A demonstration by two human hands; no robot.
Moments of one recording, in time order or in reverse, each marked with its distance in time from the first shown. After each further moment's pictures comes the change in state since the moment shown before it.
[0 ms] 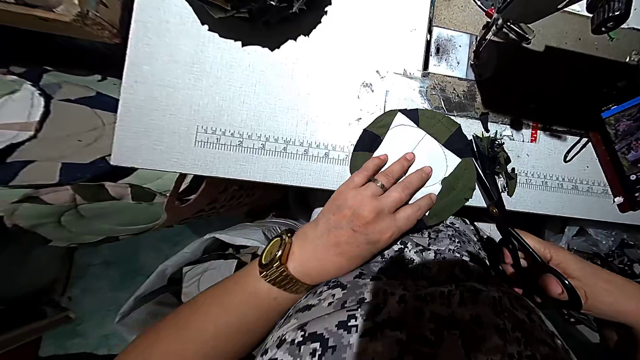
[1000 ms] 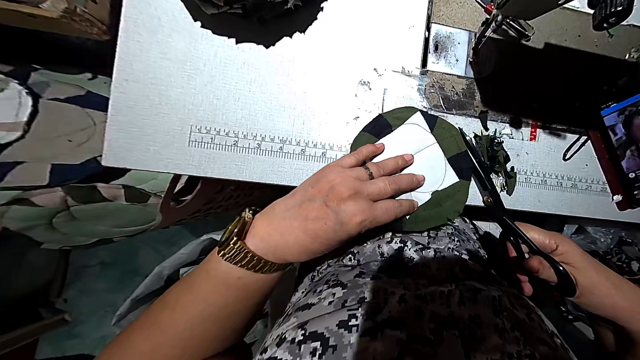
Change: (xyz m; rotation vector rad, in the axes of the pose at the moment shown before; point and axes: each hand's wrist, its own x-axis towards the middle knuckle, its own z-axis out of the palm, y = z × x) left_hand -0.004 -0.036 -0.016 -0.234 -0.046 0.162; right_hand 0.007 -0.010 0.012 0.053 0.203 -0.036
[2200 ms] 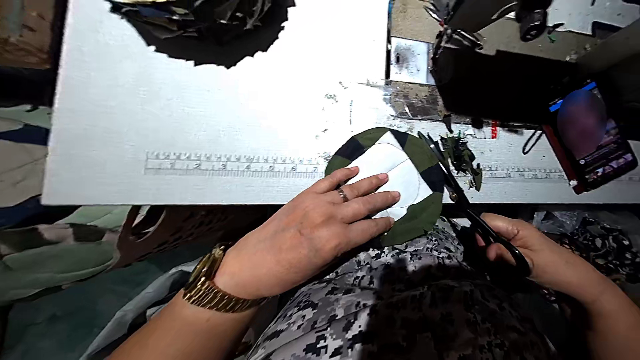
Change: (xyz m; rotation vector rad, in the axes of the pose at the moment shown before) left_hand -0.004 0.011 0.009 -0.017 -0.013 -0.007; right_hand 0.005 -0.006 0.004 -0.110 0.023 -0.017
